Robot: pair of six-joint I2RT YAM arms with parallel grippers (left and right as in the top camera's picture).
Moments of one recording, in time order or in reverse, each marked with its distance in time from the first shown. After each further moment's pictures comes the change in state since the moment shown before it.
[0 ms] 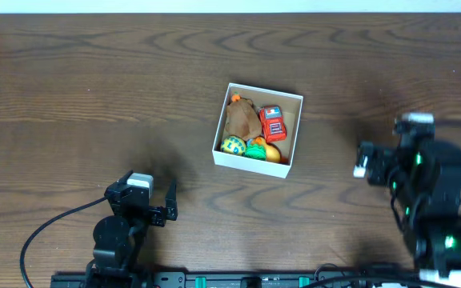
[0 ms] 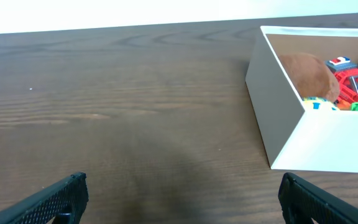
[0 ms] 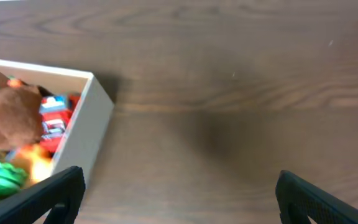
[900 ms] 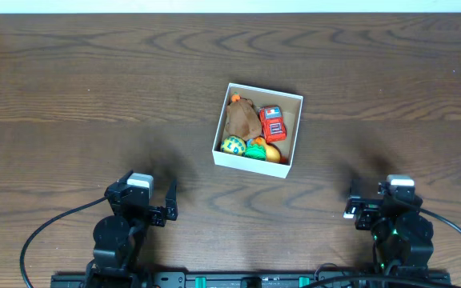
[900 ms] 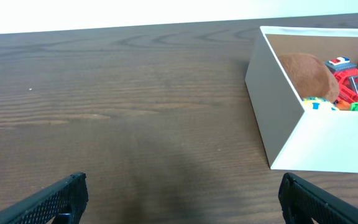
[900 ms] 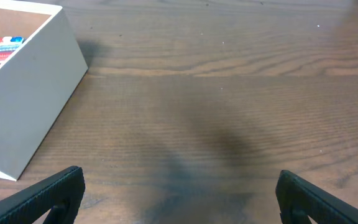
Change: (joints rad) left arm 0.000 0.000 0.000 0.001 0.000 0.000; right arm -0.025 -0.650 -0.549 0.061 0.019 -0.047
